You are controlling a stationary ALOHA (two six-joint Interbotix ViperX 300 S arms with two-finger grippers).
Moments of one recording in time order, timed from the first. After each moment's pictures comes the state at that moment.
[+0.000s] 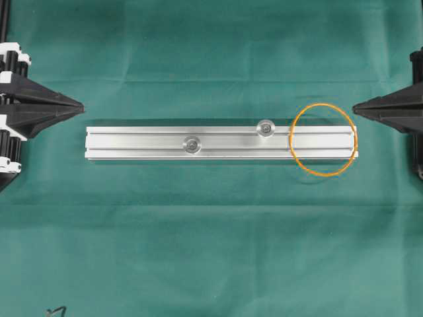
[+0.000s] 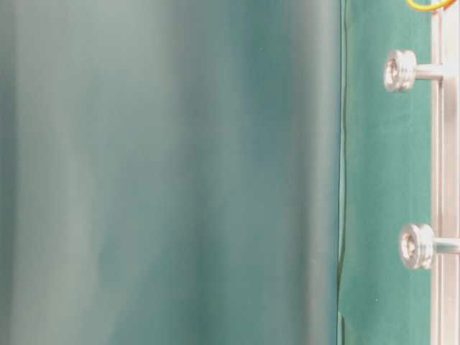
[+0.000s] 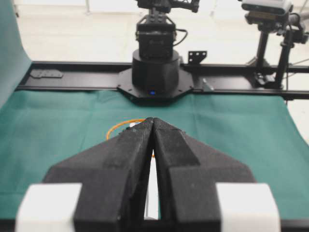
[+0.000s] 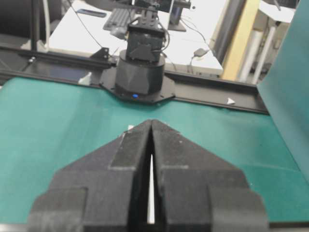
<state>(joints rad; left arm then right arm) 0.00 -0.97 1.16 0.00 -0.29 0.00 0.00 -0.96 1.17 0.00 -0.29 0.00</state>
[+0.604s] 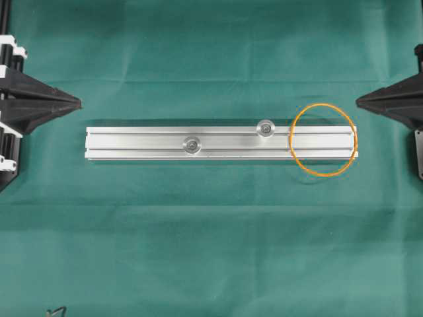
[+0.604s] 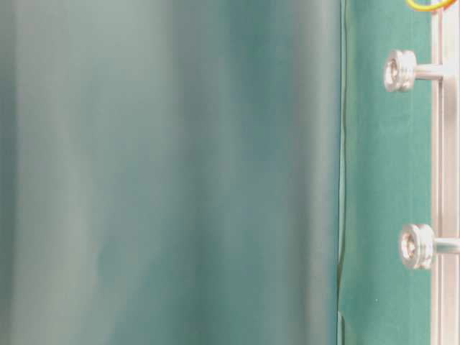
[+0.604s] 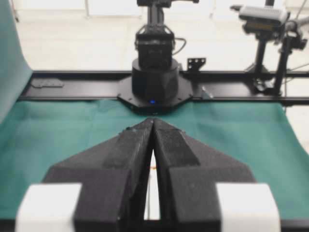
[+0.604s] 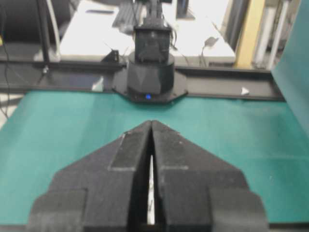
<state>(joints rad) 0.00 -0.97 1.06 0.03 -0.19 -0.02 0.00 -0.97 1.02 0.00 -0.09 0.12</state>
